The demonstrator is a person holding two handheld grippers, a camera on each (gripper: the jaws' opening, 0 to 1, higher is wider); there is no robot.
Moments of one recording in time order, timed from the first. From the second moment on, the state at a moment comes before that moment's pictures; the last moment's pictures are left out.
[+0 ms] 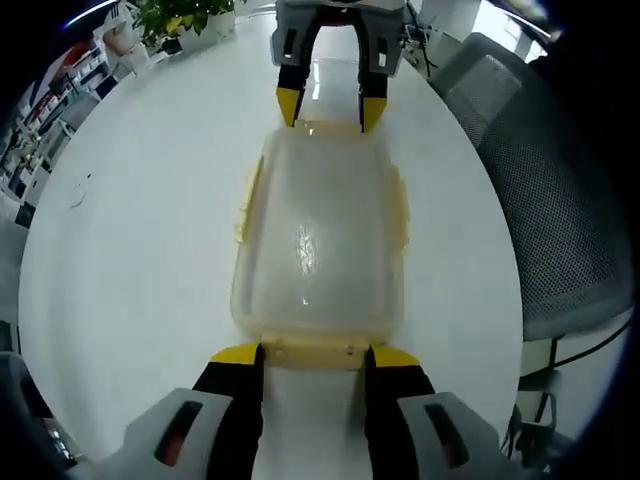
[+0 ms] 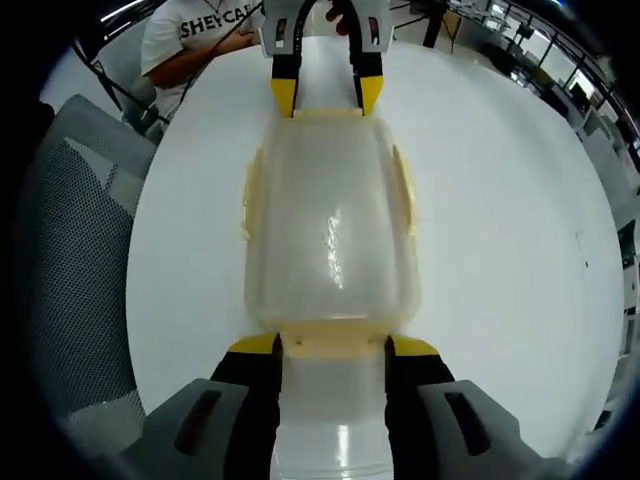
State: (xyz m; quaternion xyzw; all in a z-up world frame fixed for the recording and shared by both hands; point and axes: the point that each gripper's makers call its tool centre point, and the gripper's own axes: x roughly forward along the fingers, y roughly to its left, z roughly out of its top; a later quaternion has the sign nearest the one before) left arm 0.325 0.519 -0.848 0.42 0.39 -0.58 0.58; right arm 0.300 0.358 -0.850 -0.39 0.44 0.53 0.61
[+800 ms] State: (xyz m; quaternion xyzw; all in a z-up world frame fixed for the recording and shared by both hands) left arm 0.321 0.519 -0.848 0.42 0.38 -0.60 0.57; right arm 0.300 0.359 -0.853 -0.42 0.45 0.54 0.58
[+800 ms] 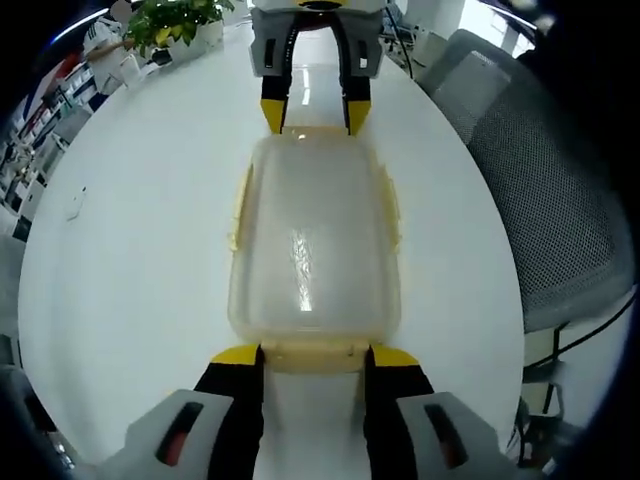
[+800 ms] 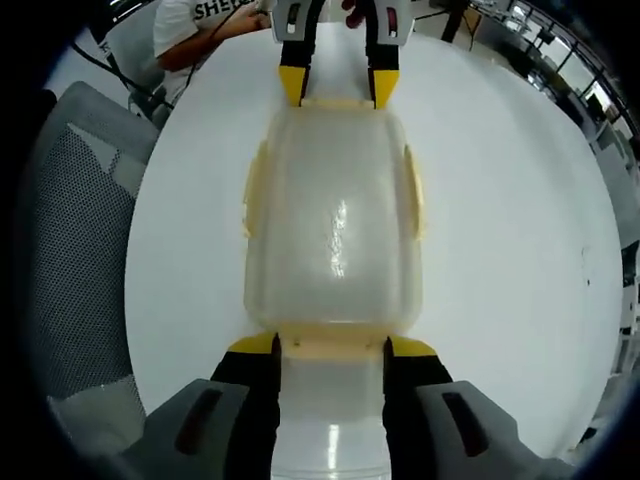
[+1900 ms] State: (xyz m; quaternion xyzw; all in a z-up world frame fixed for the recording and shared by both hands) left arm 0.311 0.521 -0.806 0.38 0.40 -0.59 0.59; right arm 0.299 0.362 -0.810 -0.40 0.43 0.57 0.57
